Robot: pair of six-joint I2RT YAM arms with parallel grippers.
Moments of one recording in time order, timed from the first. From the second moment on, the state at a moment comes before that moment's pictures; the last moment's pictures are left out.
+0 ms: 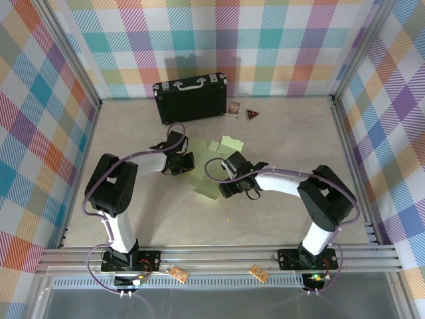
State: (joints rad) left arm -0.40 1.85 1.06 -0.28 0.17 -0.60; right arm 0.75 1.71 0.94 -0.36 0.03 0.21
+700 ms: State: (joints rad) left arm -0.40 1.85 1.06 -0.29 0.15 -0.59; right arm 0.74 1.63 0.97 -0.51 0.02 0.15
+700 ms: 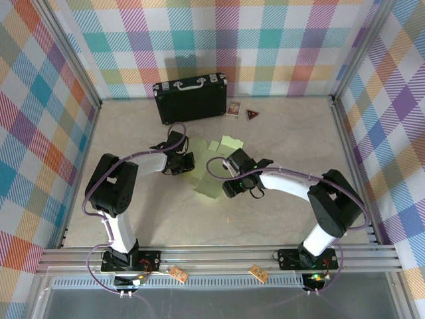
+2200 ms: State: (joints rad) left arm -0.41 1.85 1.06 -0.30 0.14 -0.58; right arm 0.56 1.81 1.21 -0.60 -0.08 0.20
